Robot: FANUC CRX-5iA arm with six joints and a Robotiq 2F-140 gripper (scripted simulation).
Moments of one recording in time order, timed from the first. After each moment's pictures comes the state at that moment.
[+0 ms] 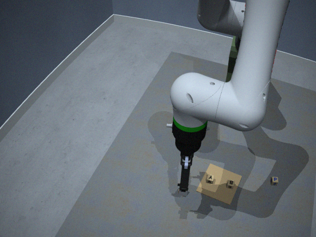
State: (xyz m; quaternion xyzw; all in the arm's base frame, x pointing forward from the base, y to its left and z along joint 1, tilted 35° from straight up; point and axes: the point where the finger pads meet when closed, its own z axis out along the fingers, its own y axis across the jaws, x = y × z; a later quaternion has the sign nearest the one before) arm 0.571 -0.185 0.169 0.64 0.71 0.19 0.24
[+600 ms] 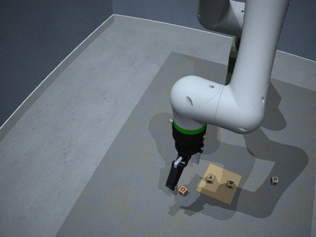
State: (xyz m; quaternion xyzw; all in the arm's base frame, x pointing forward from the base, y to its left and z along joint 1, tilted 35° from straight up) arm 0.576 -0.186 0.160 0.78 0.55 0.24 0.19
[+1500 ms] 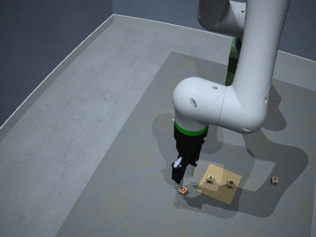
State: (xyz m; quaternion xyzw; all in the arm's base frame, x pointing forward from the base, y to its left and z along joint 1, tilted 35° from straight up) arm 0.577 -0.186 0.158 0.81 0.51 0.24 0.19
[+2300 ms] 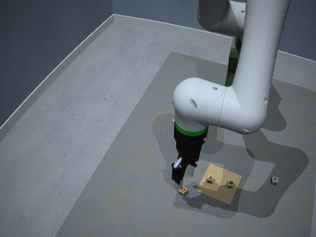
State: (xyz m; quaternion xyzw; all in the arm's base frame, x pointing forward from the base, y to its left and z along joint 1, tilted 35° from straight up) arm 0.578 -0.186 0.157 0.81 0.51 0.24 0.19
